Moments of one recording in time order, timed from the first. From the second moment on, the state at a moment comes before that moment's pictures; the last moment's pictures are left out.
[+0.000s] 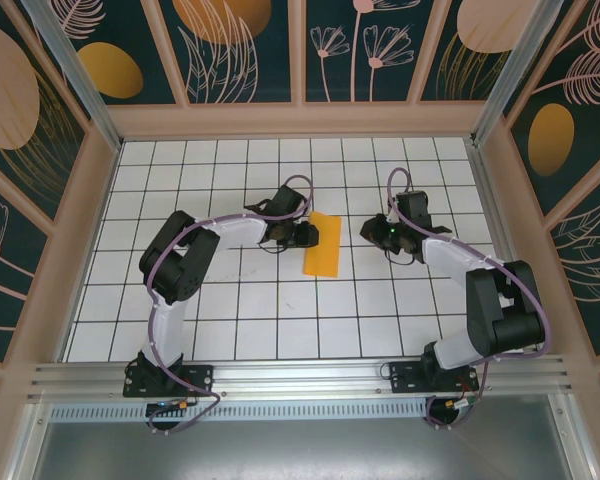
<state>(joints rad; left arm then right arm) -0.65 2.07 1.31 -0.23 0.28 -0.59 0.24 1.48 0.75 -0.13 -0.39 0.68</state>
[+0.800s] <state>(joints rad) -0.65 2.07 1.31 -0.24 0.28 -0.59 0.30 1.55 0.76 -0.10 -0.45 0.68</state>
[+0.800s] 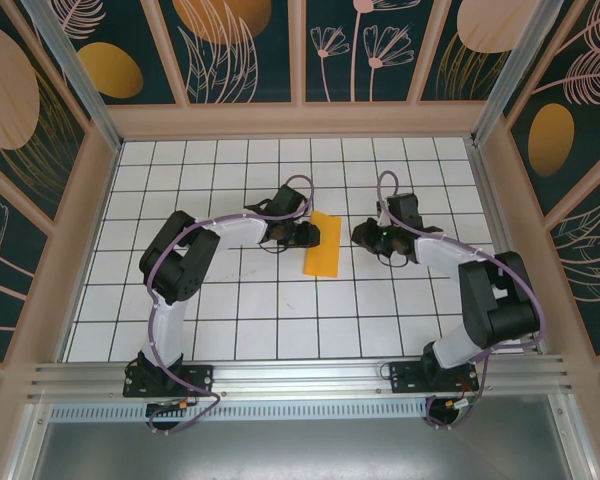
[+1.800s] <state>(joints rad) -0.65 2.07 1.31 -0.24 0.28 -0.58 0.41 1.82 0.90 -0.07 -0.44 0.73</state>
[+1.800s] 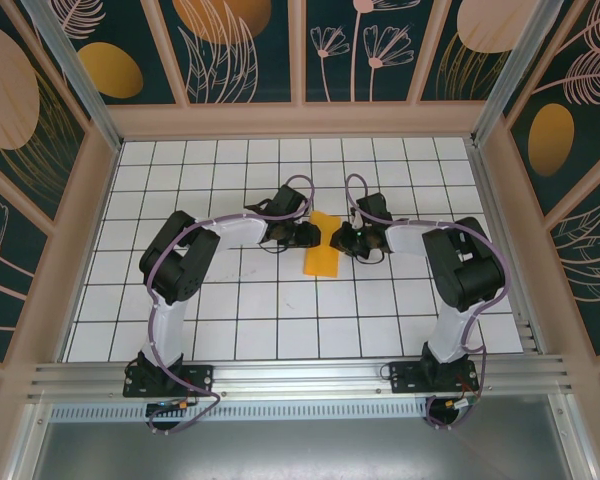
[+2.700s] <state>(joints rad) -0.64 1.95 1.23 -0.14 0.50 -0.60 0.41 1.82 0.90 -0.08 -0.43 0.71</state>
